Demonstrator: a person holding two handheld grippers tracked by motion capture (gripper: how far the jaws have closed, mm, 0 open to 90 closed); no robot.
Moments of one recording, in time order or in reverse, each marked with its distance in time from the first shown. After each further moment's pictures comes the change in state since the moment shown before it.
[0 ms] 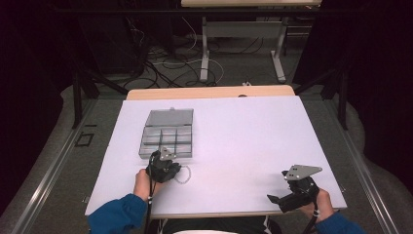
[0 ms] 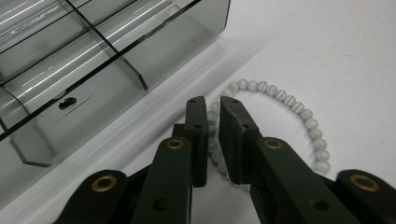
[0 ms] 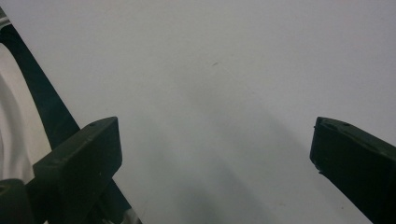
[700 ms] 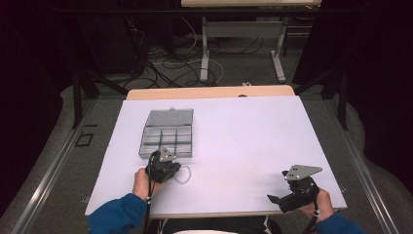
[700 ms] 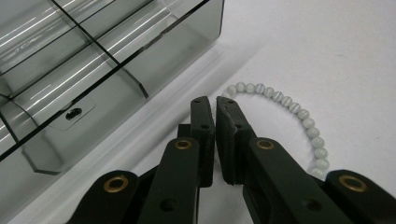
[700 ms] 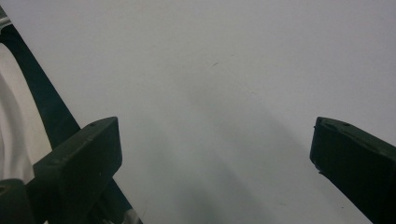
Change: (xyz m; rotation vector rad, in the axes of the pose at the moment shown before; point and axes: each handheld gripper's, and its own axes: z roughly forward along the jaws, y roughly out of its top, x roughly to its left) left arm -0.001 0.001 -0.005 -0.027 0.002 0.042; right arm 0.000 0.000 0.000 -0.005 -0.003 -0.006
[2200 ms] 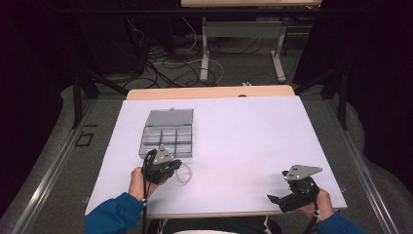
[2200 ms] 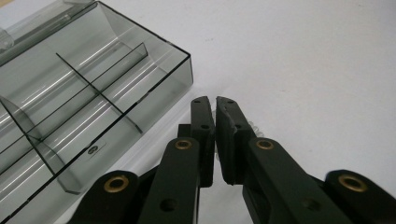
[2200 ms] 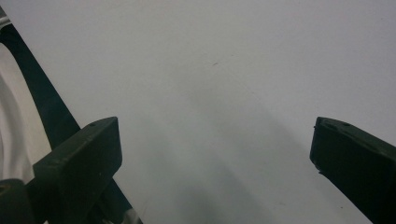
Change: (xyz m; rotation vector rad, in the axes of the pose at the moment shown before) left arm -0.012 0.013 -0.035 -0.112 -0.029 0.068; right arm 0.000 0.000 0.000 0.003 0.001 -0.002
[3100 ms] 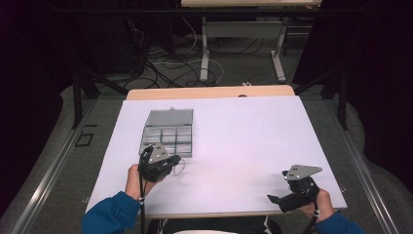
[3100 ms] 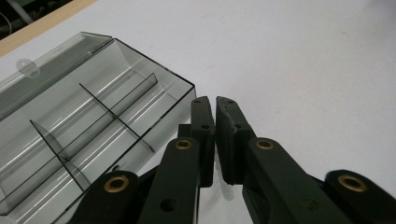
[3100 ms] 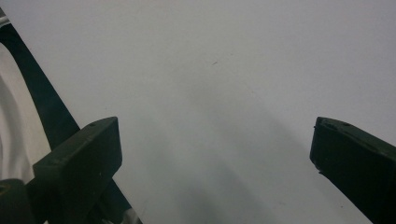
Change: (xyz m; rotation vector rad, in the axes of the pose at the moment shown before) left arm 0.001 0.013 -0.019 -0.063 0.023 0.027; right arm 0.000 0.000 0.000 0.004 0.001 0.008
